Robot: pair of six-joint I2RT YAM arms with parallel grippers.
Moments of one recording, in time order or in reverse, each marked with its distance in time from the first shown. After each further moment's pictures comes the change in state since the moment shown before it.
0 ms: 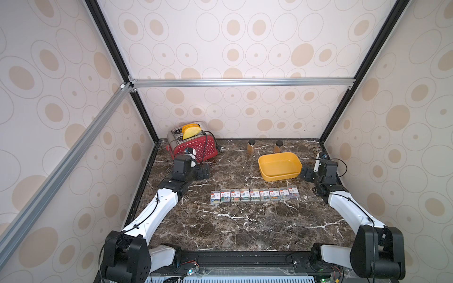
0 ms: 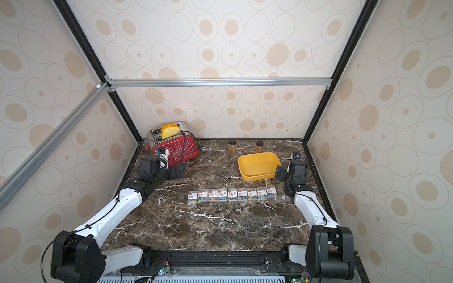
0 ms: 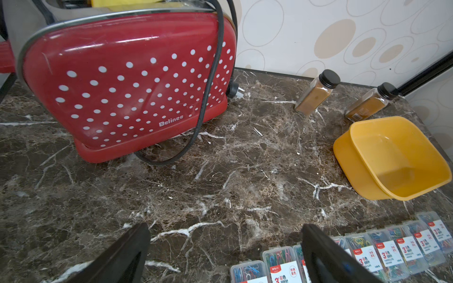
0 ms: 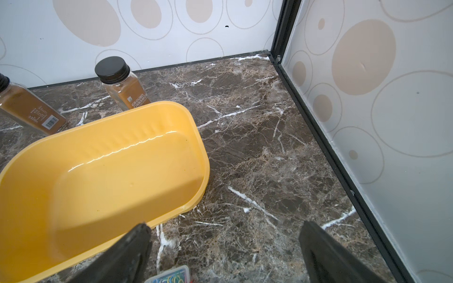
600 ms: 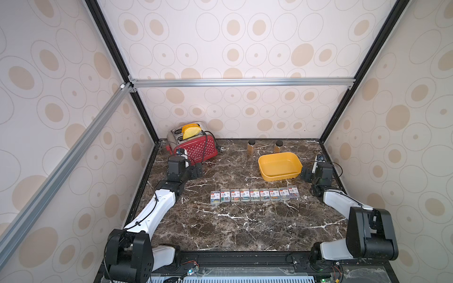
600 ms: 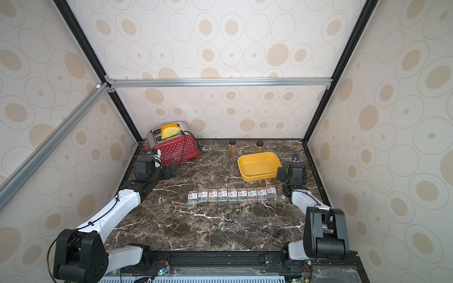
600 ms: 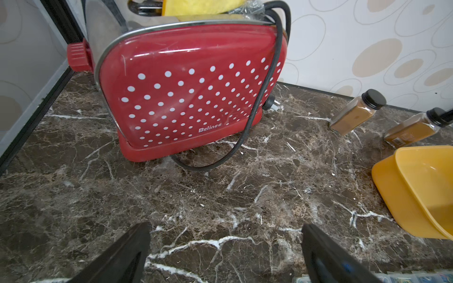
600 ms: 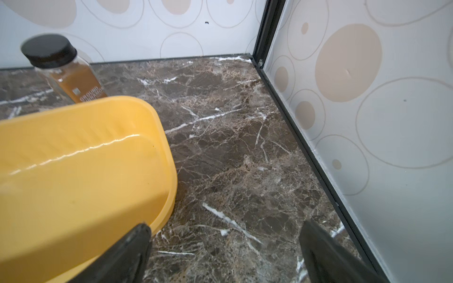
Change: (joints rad) left arm 0.086 0.016 -0.053 0.081 -0.046 0.006; right arm -0.026 0.162 -0.056 0.230 0.086 -0.099
